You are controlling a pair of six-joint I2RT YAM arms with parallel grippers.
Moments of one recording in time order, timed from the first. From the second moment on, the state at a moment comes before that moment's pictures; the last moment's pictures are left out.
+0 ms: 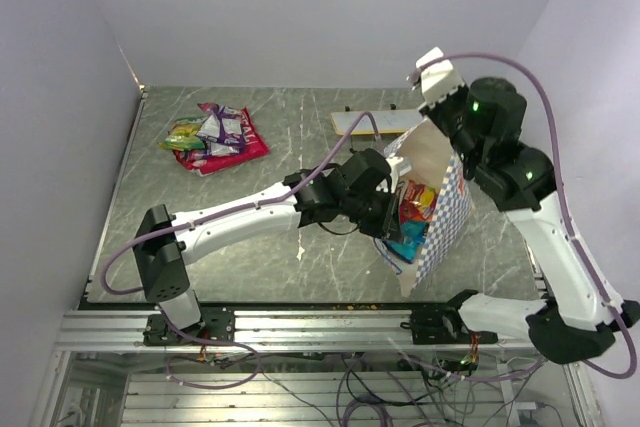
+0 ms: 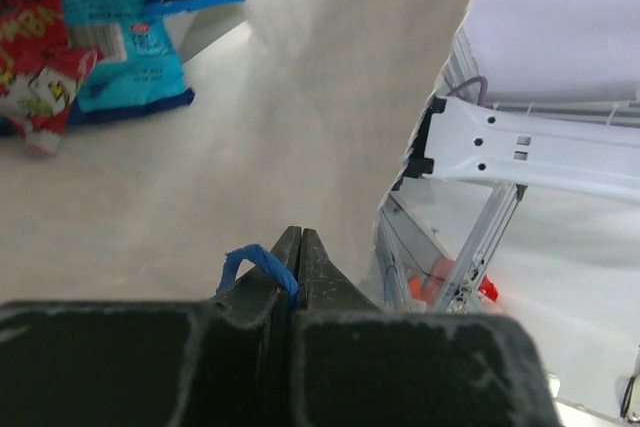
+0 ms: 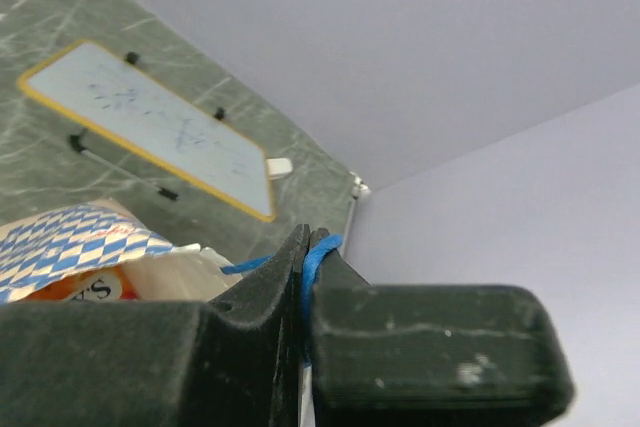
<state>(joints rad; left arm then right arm) -1.14 1.67 1.53 -0.52 0.29 -0.75 0.61 1.13 1.57 -0.63 0.46 -0.64</state>
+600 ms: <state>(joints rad) -1.12 1.40 0.98 -0.35 0.13 -0.83 0.47 0.95 1.31 -0.58 -0.45 -0.35</state>
